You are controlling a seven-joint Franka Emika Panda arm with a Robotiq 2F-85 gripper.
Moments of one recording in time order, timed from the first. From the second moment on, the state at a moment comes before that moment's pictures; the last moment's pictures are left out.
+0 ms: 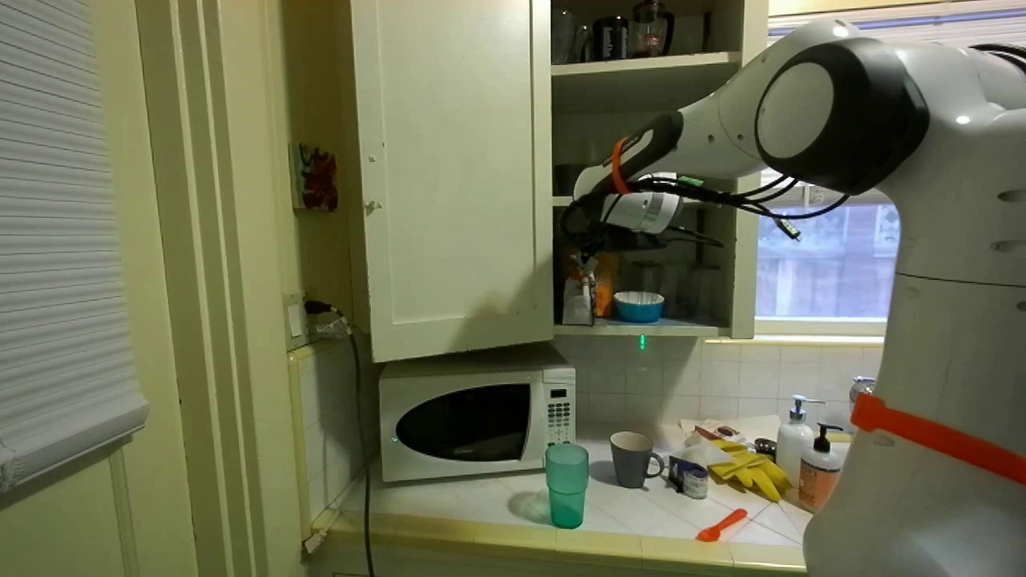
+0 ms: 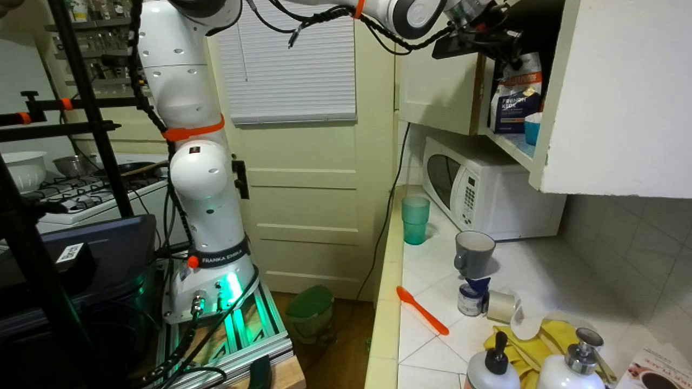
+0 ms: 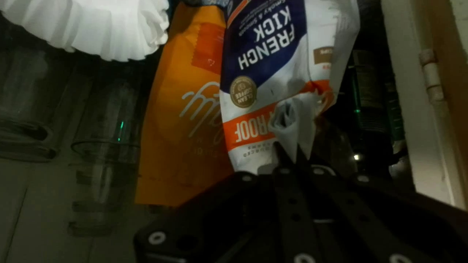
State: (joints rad) arm -0.12 -0.07 -0.22 -1.91 0.22 2.75 -0.36
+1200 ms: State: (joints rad) arm -0.11 -0.04 -0.19 -2.02 0.10 3.07 -0.38
